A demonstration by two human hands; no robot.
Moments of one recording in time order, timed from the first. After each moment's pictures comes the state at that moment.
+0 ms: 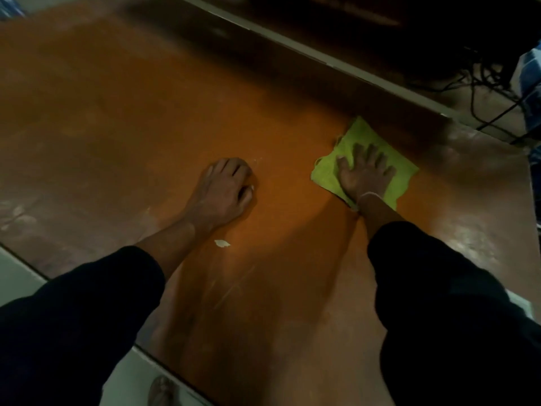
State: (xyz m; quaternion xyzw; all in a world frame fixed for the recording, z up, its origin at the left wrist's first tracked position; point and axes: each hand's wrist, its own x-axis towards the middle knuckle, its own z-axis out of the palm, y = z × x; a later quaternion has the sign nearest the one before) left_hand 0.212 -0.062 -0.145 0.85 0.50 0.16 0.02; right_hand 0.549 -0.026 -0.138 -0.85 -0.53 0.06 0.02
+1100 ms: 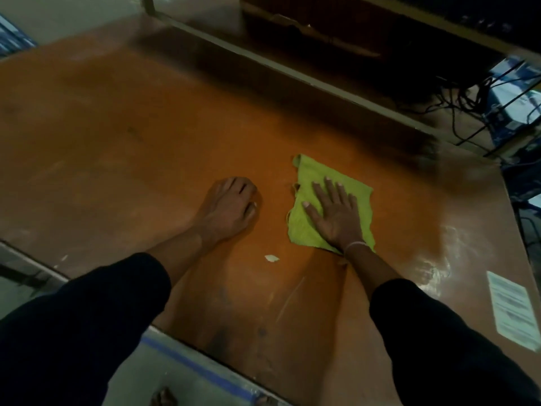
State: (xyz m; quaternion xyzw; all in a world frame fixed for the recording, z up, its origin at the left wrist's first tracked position) left_hand 0.130 -0.041 -0.140 0.88 0.45 0.15 0.05; right_hand 0.414 -0.098 -0.139 -0.76 -0.65 0.04 0.04
